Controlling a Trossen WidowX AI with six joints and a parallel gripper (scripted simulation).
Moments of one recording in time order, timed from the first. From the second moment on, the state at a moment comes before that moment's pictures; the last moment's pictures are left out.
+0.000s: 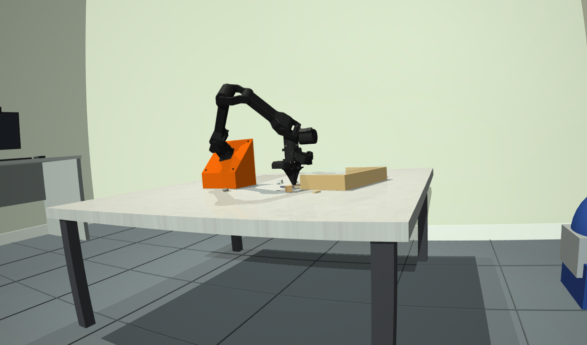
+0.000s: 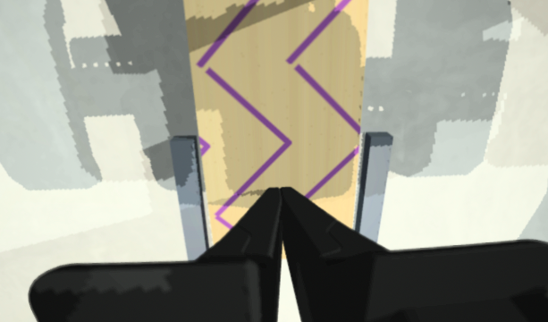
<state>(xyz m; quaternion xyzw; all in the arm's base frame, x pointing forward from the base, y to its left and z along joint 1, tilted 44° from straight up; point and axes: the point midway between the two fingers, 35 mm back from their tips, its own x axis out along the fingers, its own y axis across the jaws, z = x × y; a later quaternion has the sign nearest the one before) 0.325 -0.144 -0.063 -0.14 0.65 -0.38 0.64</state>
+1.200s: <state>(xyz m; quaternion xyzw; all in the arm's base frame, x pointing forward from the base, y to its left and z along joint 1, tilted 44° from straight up) 0.304 -0.136 -0.068 -0.15 0.64 -0.38 0.65</state>
